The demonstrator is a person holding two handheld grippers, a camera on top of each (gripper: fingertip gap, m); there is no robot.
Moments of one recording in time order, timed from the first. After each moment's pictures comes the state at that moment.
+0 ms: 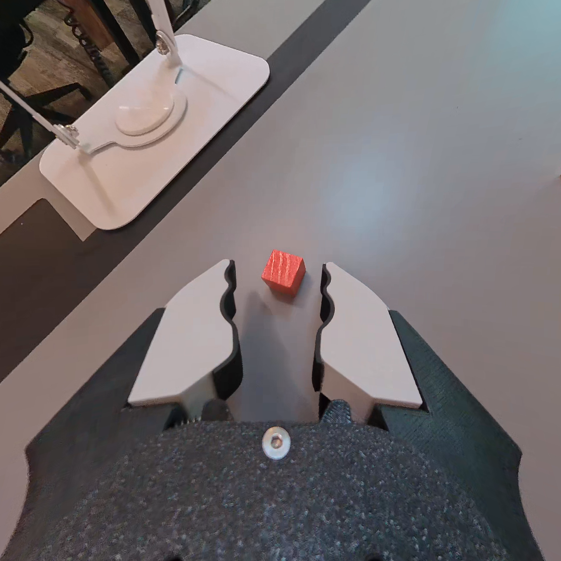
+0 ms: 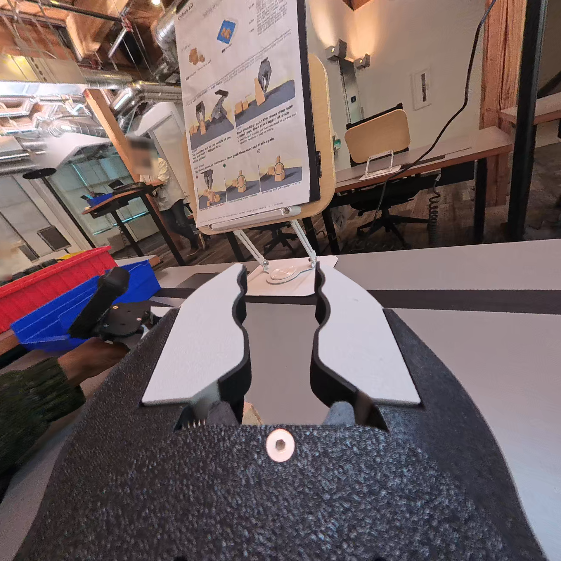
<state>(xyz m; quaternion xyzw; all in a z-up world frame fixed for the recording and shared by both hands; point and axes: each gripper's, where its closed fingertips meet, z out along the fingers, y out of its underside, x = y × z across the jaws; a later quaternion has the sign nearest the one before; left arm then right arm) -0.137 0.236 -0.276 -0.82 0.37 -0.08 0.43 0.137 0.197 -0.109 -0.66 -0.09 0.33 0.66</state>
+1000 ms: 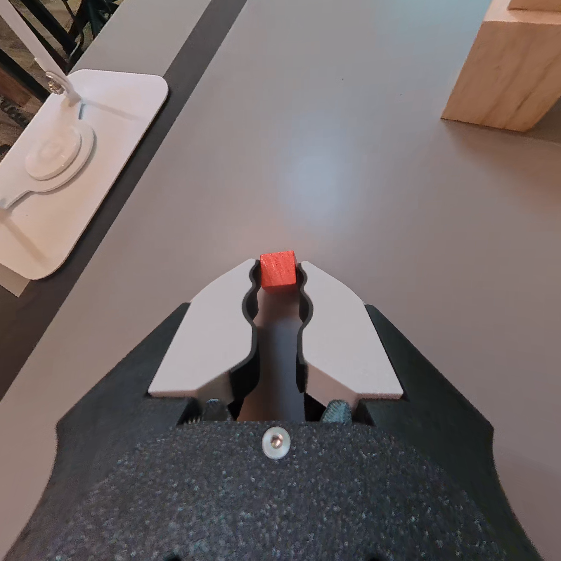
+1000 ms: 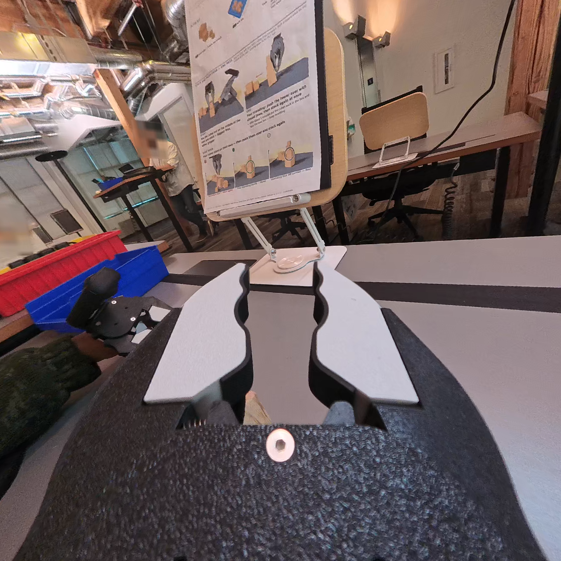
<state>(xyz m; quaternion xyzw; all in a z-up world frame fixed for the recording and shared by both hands) -0.113 0.196 -0.284 -0.76 0.48 -0.12 0.41 0.131 0.194 -0.115 -0.67 -0.12 0.34 0.65</state>
